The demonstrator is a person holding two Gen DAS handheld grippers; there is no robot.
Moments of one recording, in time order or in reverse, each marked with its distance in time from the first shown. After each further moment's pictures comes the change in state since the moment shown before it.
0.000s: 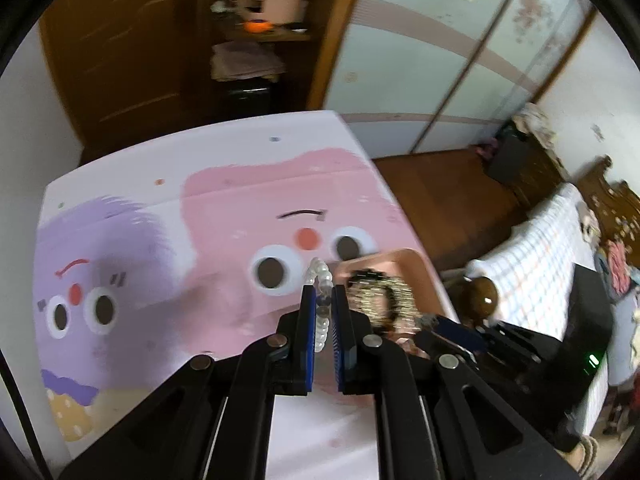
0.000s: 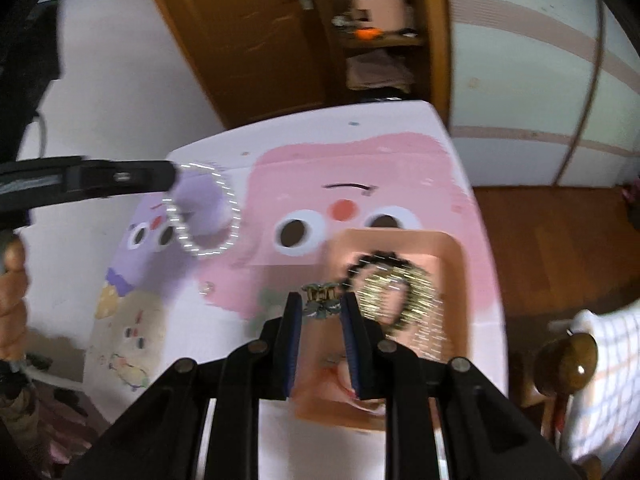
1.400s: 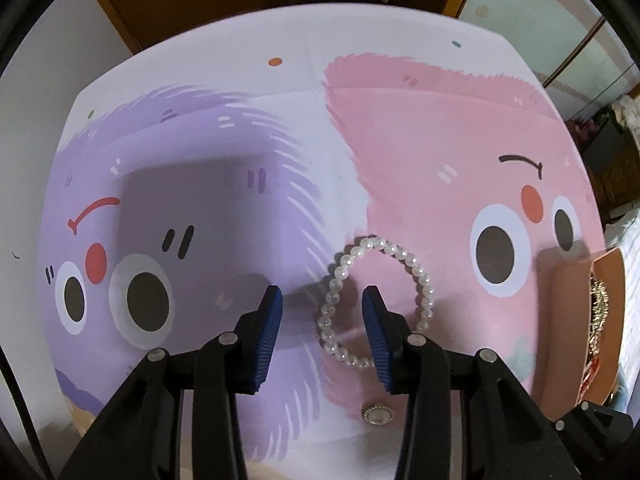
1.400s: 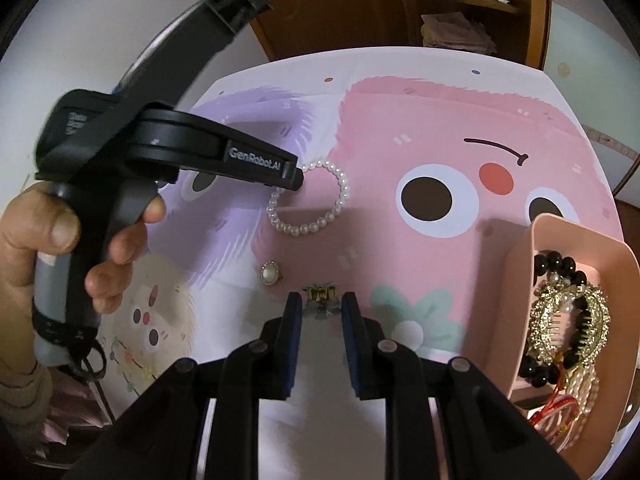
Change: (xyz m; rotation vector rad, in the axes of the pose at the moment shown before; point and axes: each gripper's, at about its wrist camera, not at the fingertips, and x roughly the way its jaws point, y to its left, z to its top) left arm 0.156 0.174 -0.011 -0.165 0.264 0.282; right arm 0.115 0.103 -0.001 -0.150 0.163 0.143
